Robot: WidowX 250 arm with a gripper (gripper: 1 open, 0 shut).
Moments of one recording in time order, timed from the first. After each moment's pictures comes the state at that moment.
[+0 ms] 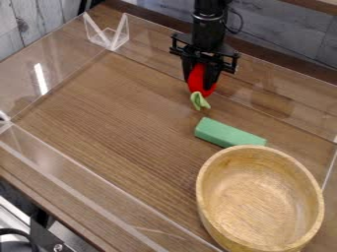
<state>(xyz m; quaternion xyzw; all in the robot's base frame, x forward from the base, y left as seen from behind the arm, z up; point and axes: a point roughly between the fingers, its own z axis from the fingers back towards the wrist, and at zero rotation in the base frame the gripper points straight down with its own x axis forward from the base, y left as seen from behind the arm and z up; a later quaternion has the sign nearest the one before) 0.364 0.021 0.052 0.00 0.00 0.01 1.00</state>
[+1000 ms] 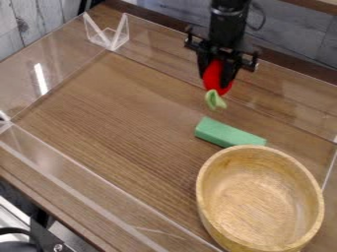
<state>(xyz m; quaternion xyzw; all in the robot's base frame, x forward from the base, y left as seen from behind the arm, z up) 0.354 -0.010 0.083 0.01 -0.04 -0.02 1.00</state>
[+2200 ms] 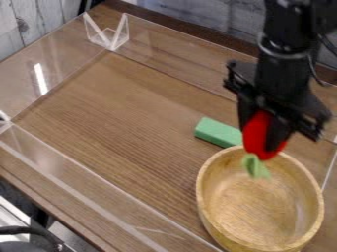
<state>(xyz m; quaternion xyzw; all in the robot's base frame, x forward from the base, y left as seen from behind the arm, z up) 0.243 -0.112 0.117 -0.02 -0.05 -0.14 0.99</state>
